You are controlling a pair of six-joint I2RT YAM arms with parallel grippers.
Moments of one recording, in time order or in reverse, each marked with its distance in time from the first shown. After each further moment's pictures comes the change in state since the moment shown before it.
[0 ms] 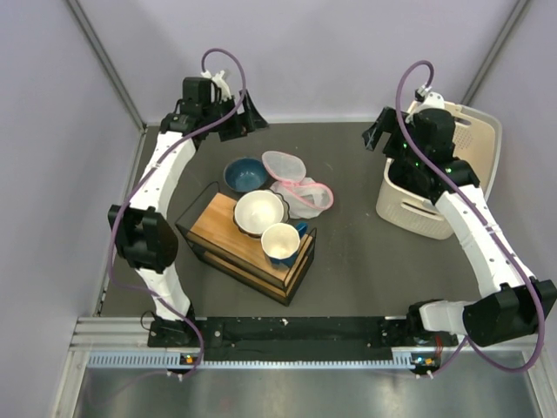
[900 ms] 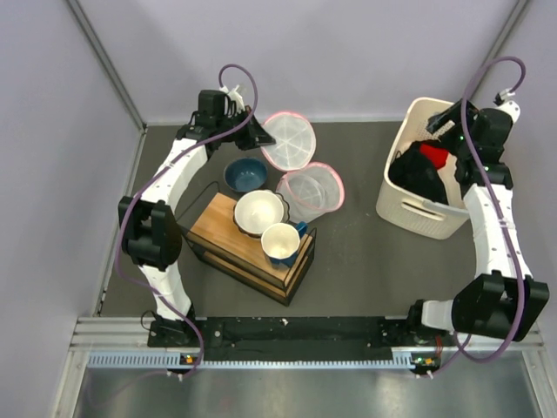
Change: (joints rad) left arm -0.042 0.012 -0.143 0.165 0.133 -0.107; right arm -0.412 0.038 -0.057 0.142 -0.010 0.180
